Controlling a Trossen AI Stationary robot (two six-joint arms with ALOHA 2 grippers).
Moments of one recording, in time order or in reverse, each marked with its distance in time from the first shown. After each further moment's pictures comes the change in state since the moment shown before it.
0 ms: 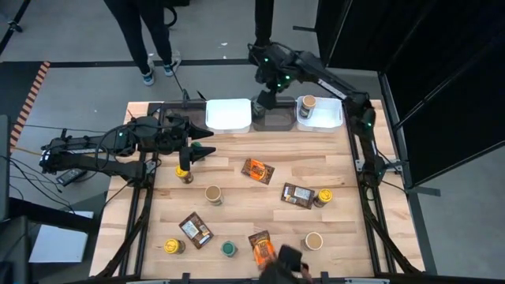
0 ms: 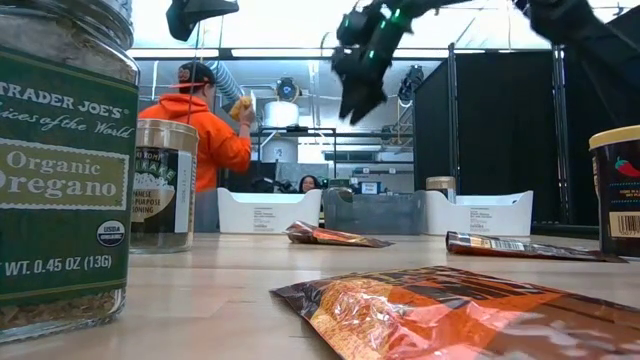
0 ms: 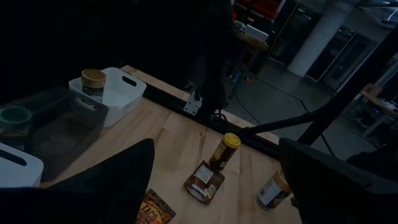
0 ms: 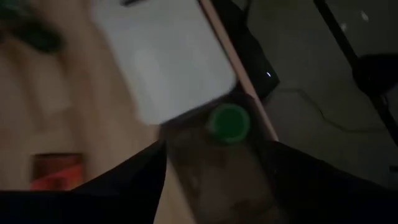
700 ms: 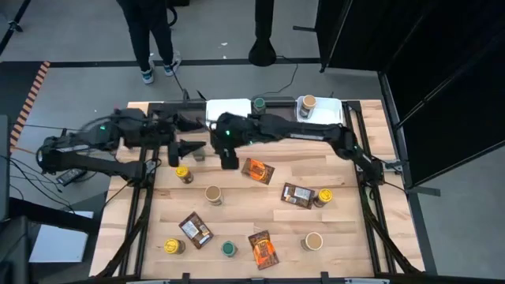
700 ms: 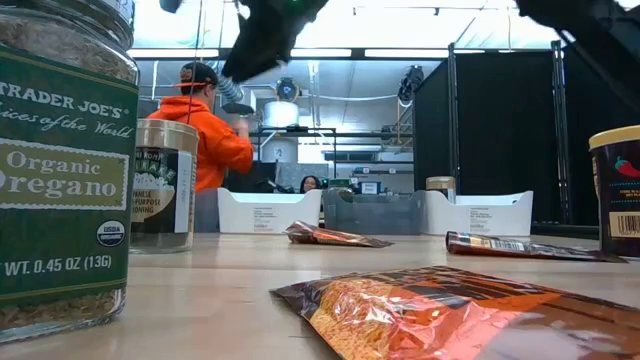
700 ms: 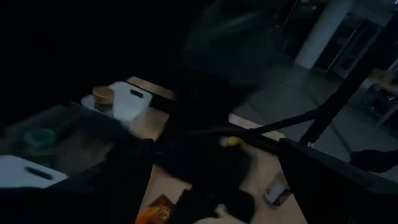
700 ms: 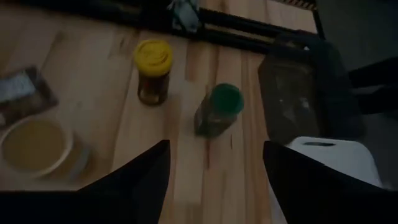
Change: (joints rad) left arm 0.000 -0.019 0.192 -0.227 -0.031 0.091; right arm 0.479 0.145 -0.002 0.429 0.116 -0.071
